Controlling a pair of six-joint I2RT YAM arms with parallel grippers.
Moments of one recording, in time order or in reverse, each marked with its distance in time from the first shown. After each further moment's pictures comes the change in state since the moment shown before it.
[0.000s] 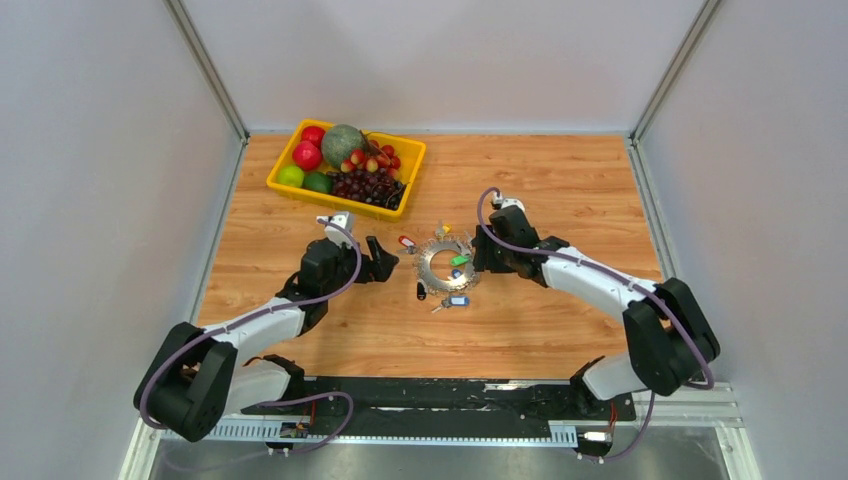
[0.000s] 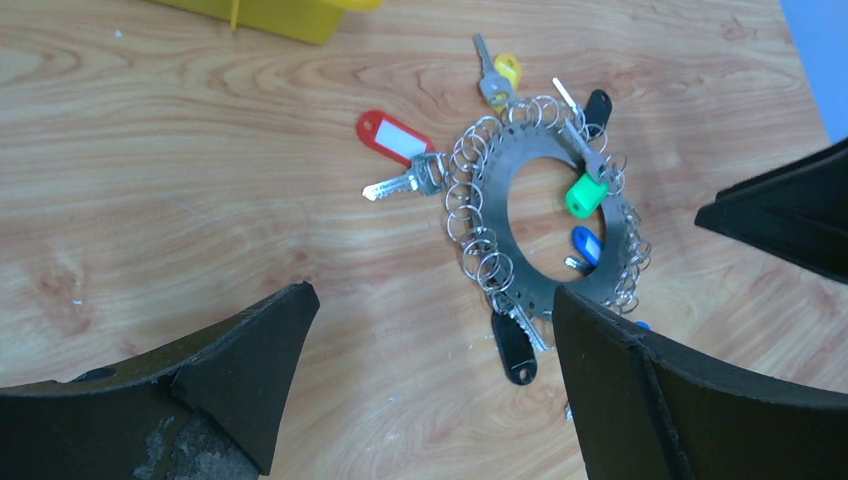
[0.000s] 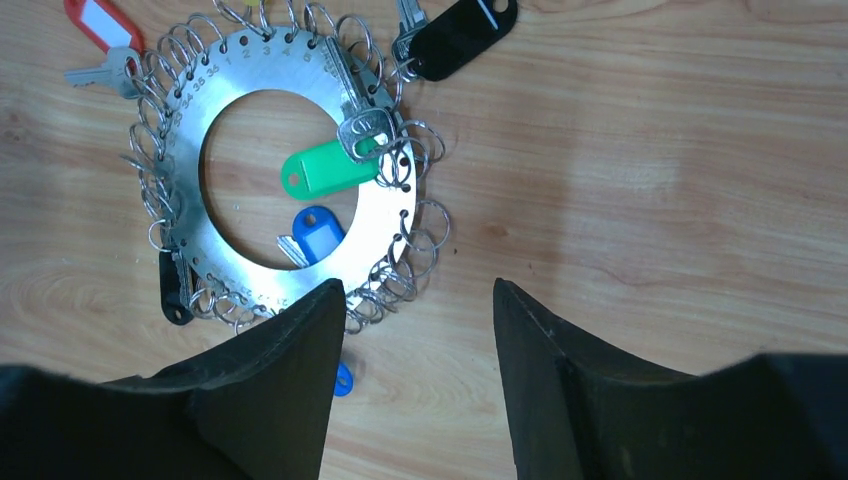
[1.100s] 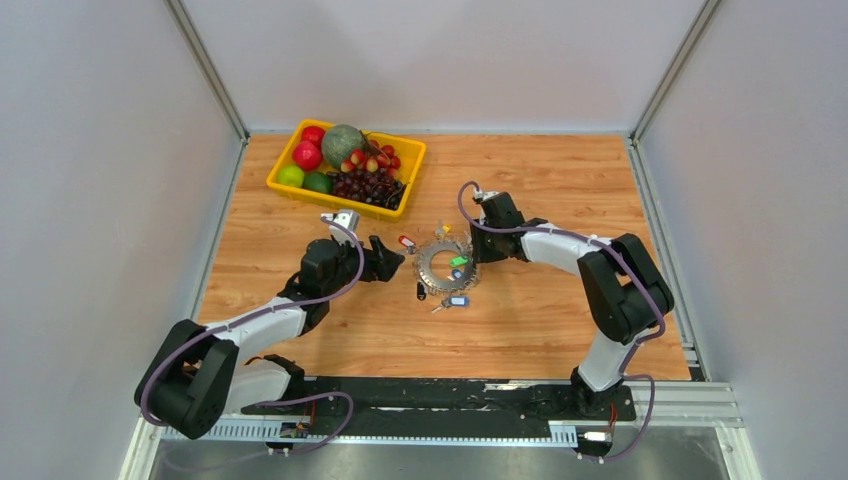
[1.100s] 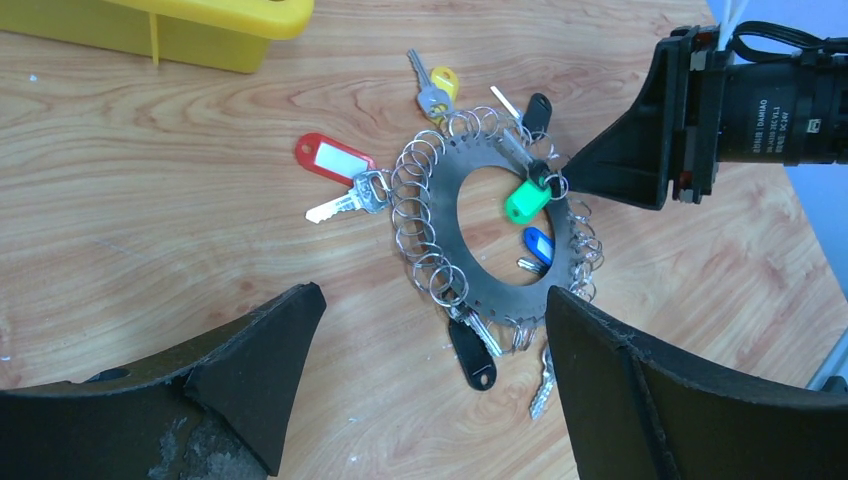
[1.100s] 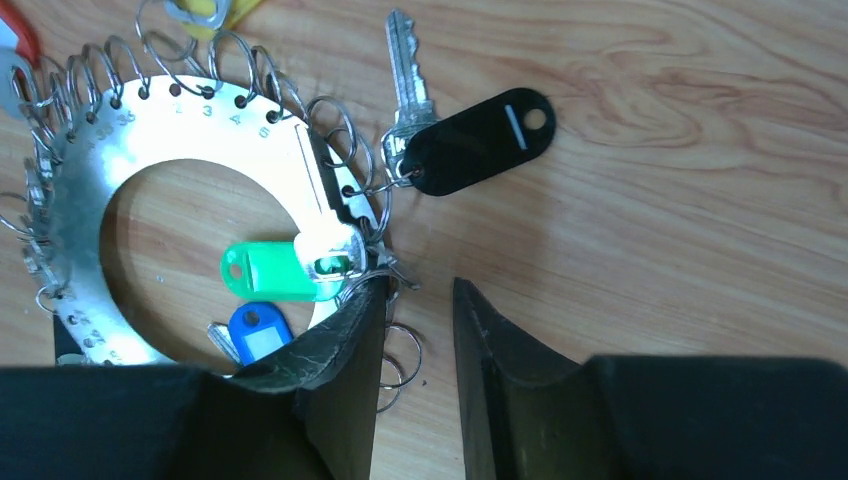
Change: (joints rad) left arm -0.014 0.027 -0.013 0.094 0.079 0.004; right arm -0.080 0.322 0.169 0.067 -0.108 -0.215
